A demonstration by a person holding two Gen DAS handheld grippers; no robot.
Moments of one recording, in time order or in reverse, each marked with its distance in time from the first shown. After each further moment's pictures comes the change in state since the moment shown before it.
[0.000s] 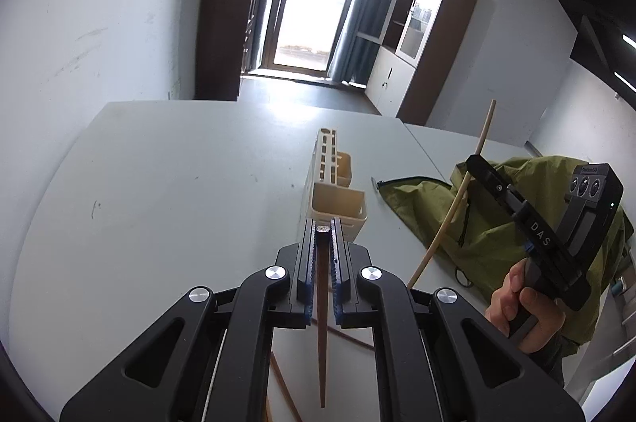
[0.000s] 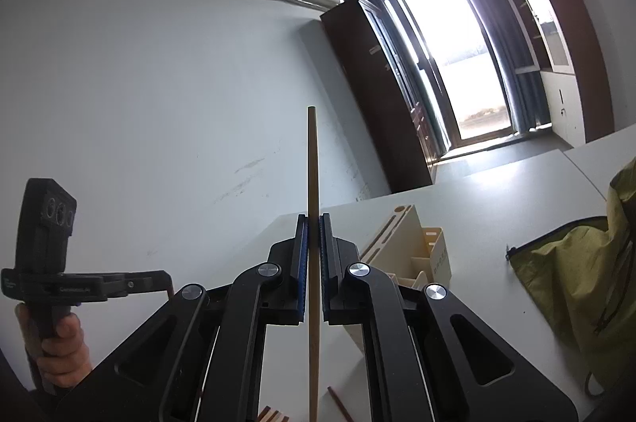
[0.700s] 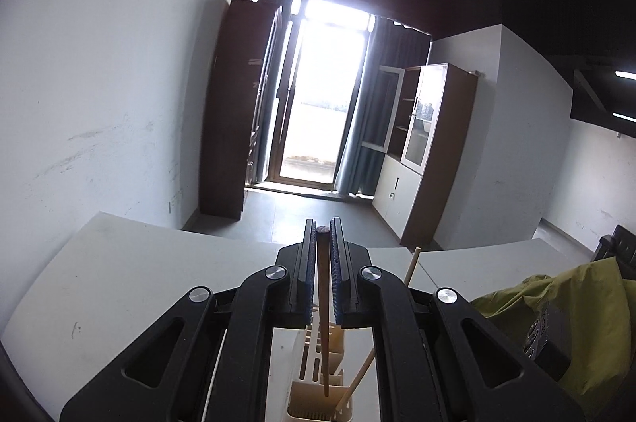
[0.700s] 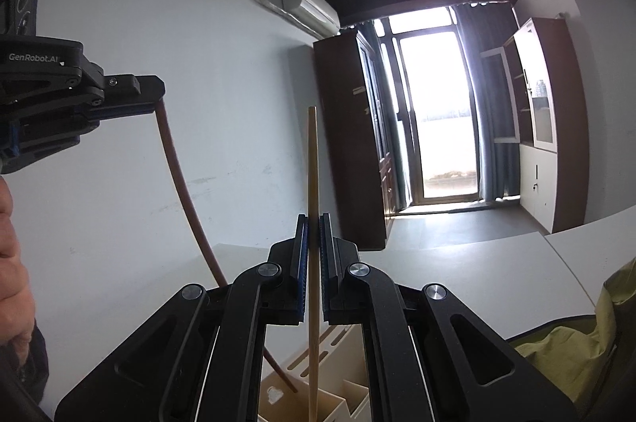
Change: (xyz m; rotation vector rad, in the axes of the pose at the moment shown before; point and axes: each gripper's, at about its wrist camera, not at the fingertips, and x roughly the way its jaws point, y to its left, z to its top) left arm 0.062 -0.059 0.108 0.020 -0.403 0.043; right arm 0.095 -0.028 0.009 -0.179 -0.087 -0.151
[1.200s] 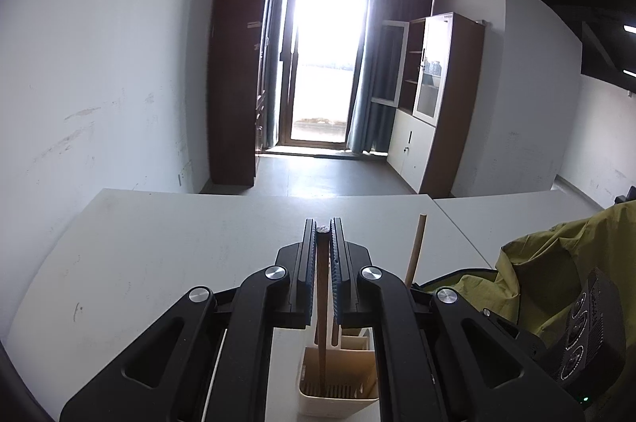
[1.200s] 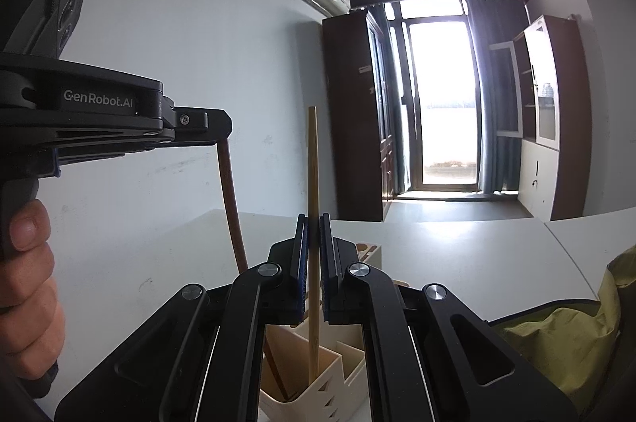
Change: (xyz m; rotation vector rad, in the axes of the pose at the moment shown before) left arm 0.040 0.001 -0.057 0.073 0.142 0.060; right arm -0.001 0.006 -0.040 -0.065 0.073 -0.004
